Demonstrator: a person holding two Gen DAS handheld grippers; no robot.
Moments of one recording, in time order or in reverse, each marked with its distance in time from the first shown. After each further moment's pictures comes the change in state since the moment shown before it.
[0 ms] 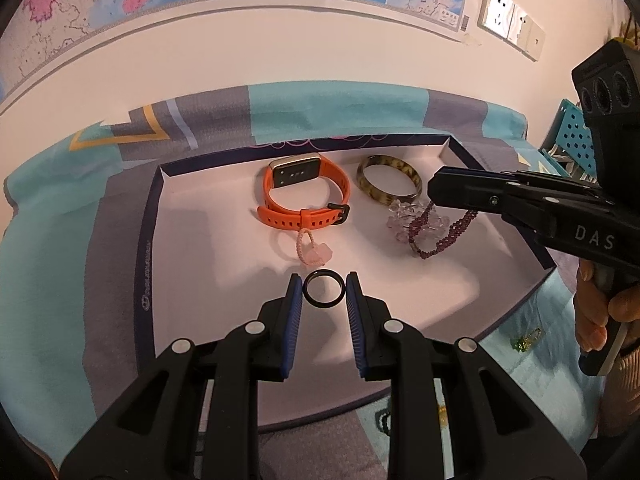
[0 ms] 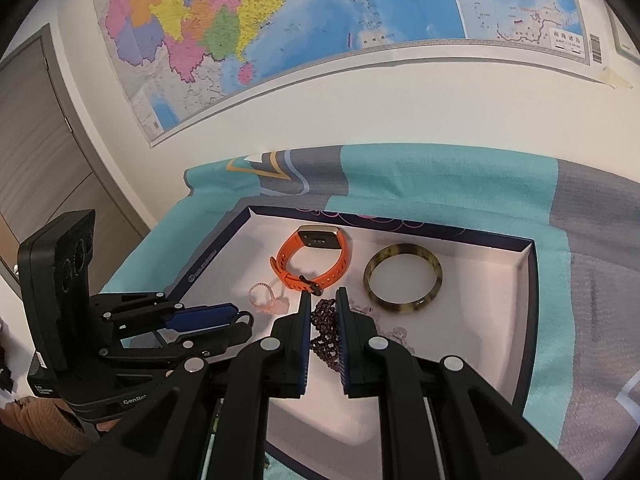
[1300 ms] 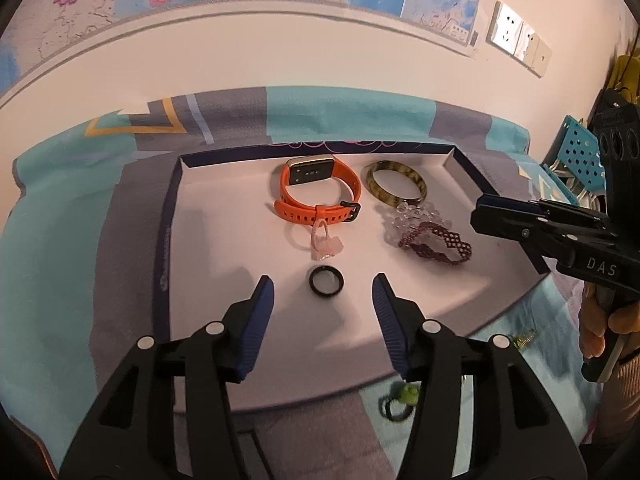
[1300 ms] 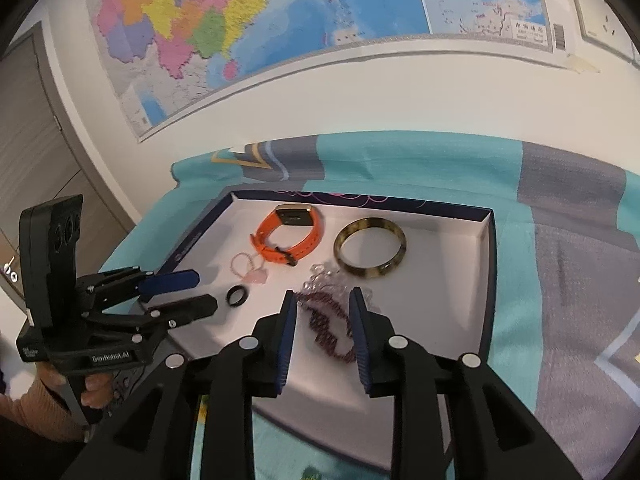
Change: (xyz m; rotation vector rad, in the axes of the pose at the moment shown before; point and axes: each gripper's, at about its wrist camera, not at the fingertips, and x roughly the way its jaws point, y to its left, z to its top) left arm -0.018 0.010 -0.010 -0.048 -0.035 -0.002; right arm -0.025 -0.011 -0.021 0.006 0.002 -0.054
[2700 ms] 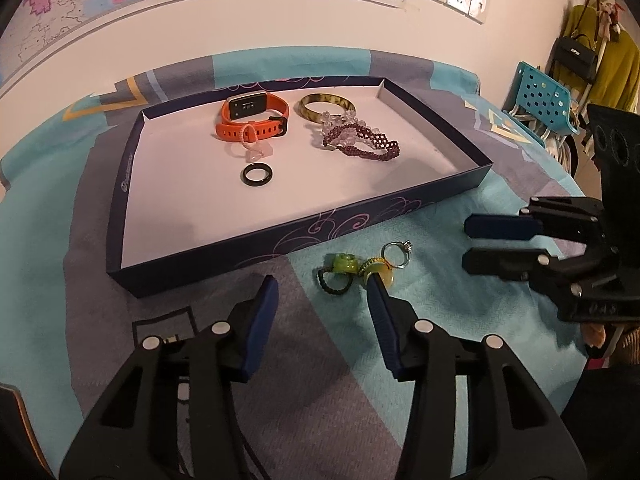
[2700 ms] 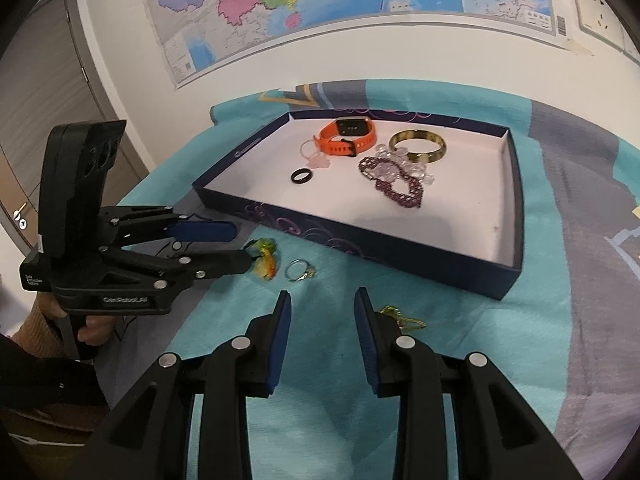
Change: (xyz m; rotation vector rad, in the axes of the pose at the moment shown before) left arm -0.020 -0.031 -0.065 0.133 0.072 -0.080; right arm -0.032 0.049 -0.096 -0.086 0.075 0.020
